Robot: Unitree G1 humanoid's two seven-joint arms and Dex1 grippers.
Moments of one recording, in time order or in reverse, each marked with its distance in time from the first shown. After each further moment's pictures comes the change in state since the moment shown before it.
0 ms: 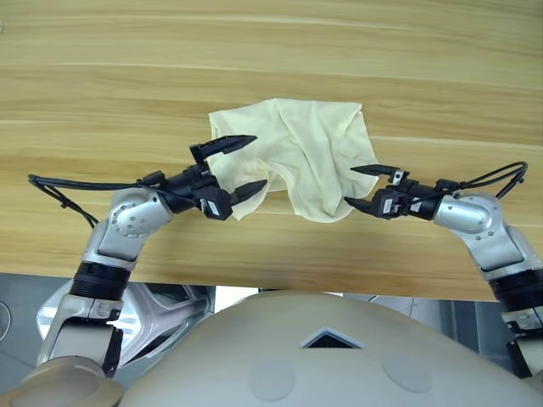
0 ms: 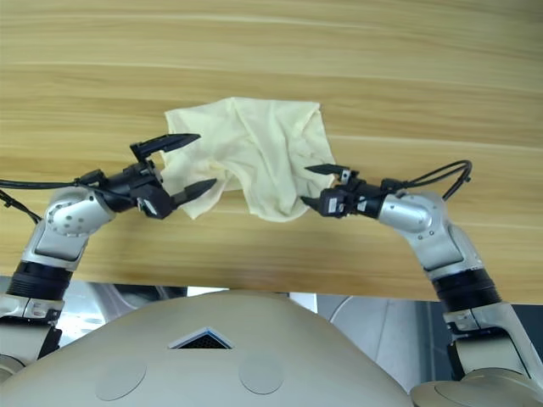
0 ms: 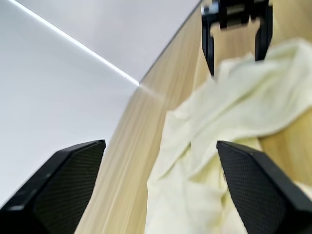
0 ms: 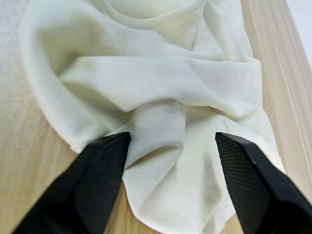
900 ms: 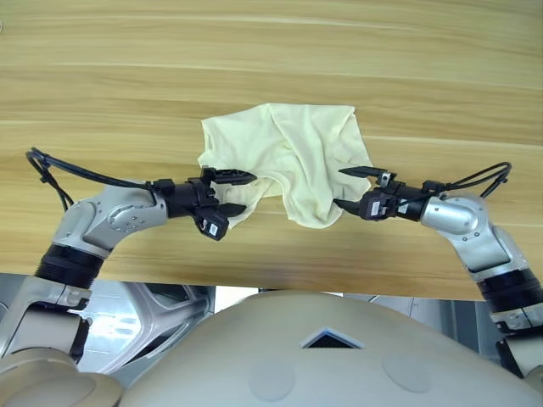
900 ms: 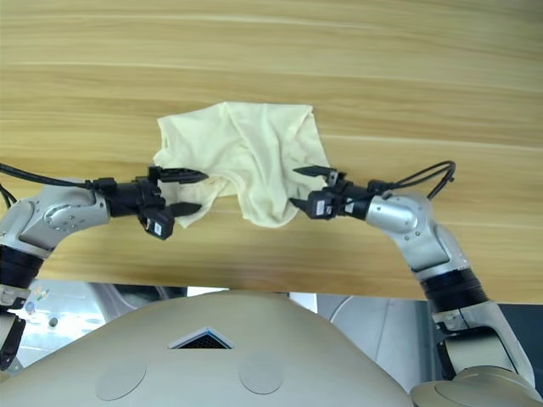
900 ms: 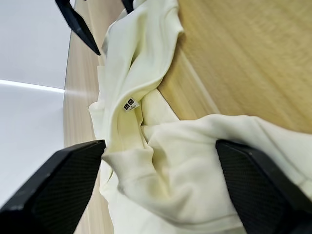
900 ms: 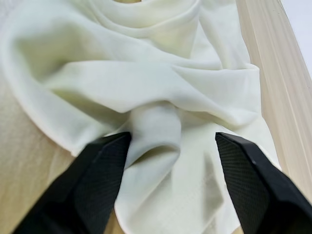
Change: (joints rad) left arm -0.080 0.240 -0.155 -0.008 0.225 -0.078 -0.043; right arm -0.009 0.050 0.033 -0.040 -0.031 0.033 -0.001
